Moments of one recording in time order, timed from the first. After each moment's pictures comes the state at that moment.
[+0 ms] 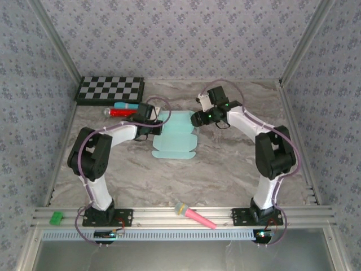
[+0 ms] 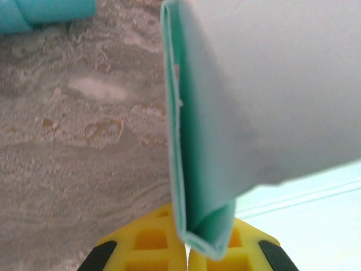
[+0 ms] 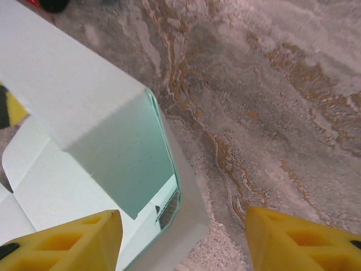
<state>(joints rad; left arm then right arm) -0.42 1.81 1.08 -0.15 0.12 -0.22 0.40 1.81 1.37 -0.48 -0.28 0.00</state>
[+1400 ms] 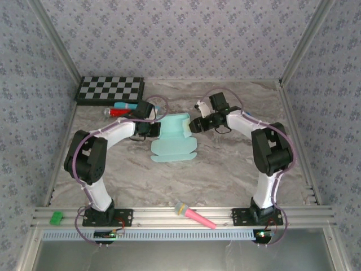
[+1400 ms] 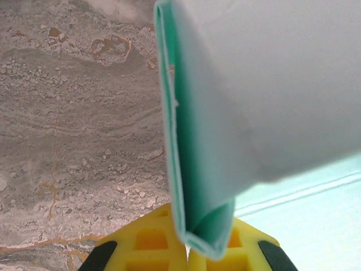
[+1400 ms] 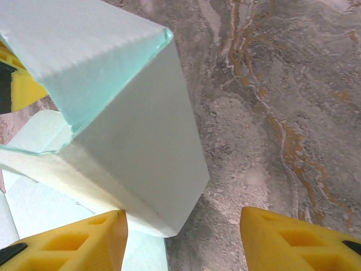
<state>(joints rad) -0.43 1.77 1.16 -0.44 0.14 -0.30 0.37 1.88 1.30 -0.39 -0.54 -0.04</state>
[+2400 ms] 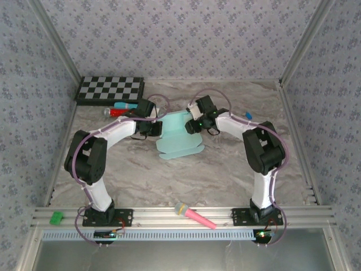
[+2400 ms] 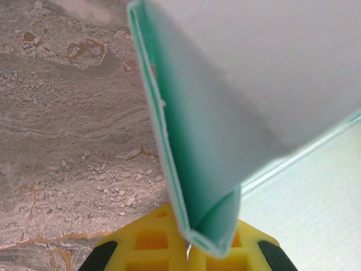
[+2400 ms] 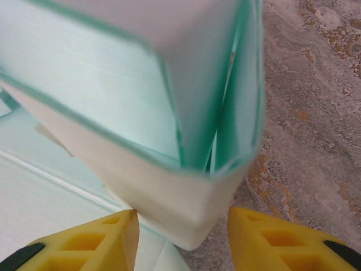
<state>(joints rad) -0.44 1.77 1.19 -0.47 0.17 -0.30 0.49 1.94 1.33 -0.35 -0.18 -0.03</state>
